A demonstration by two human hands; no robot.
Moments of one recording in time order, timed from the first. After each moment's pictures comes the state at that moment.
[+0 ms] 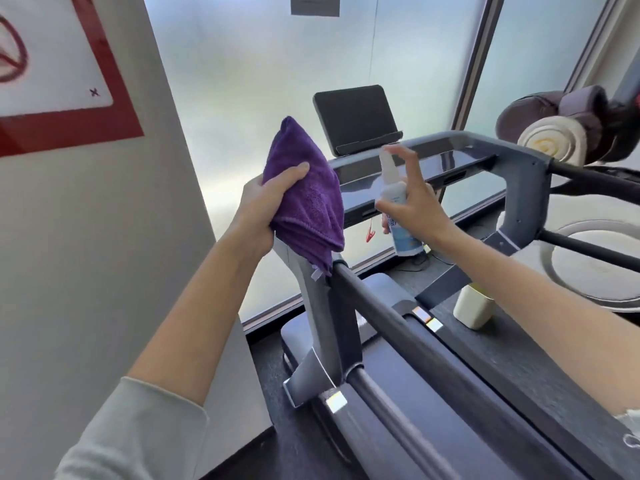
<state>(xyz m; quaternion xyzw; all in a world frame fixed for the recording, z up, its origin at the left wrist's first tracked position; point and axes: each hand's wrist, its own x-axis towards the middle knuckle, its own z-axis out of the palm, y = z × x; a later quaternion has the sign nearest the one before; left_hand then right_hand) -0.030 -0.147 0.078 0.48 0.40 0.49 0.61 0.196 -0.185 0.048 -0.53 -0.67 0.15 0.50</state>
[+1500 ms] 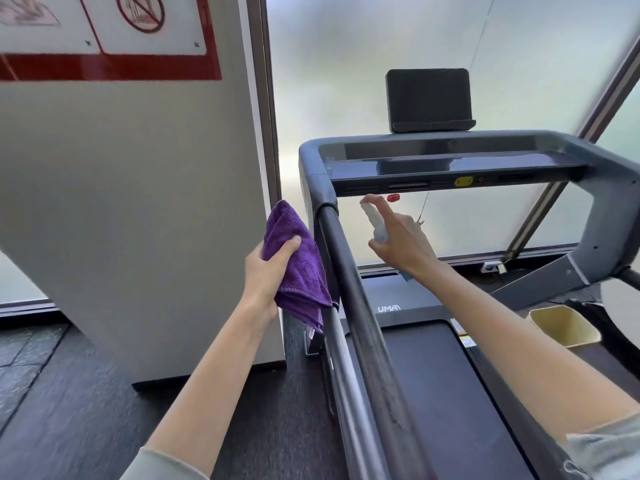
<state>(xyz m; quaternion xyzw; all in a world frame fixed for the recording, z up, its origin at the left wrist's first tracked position) 0.042 -0.356 -0.032 0.29 0.51 0.65 0.48 0.244 -0.261 -0.030 -0.52 -0.81 0.05 0.27</state>
